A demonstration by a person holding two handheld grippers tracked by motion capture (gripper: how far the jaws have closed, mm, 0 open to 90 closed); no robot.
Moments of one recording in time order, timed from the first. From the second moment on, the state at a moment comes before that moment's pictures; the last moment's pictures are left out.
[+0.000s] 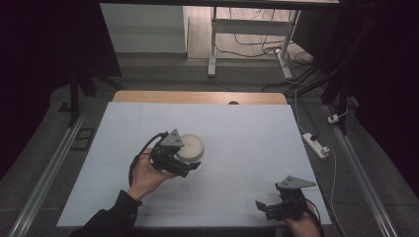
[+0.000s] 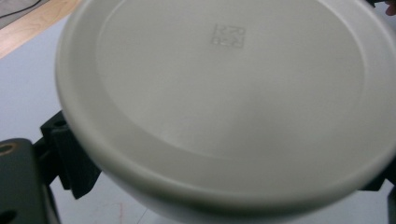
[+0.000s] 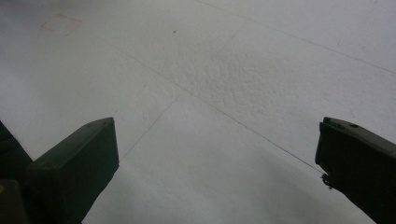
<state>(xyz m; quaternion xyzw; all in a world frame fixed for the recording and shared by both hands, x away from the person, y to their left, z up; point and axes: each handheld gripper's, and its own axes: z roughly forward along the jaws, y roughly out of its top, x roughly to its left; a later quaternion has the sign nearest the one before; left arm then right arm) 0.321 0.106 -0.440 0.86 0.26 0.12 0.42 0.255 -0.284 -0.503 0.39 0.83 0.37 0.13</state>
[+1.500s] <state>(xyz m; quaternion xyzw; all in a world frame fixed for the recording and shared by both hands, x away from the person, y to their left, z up) 0.317 0.097 -0.455 0.87 0.23 0.11 0.42 0.250 -0.270 -0.482 0.35 0.82 0.43 0.14</state>
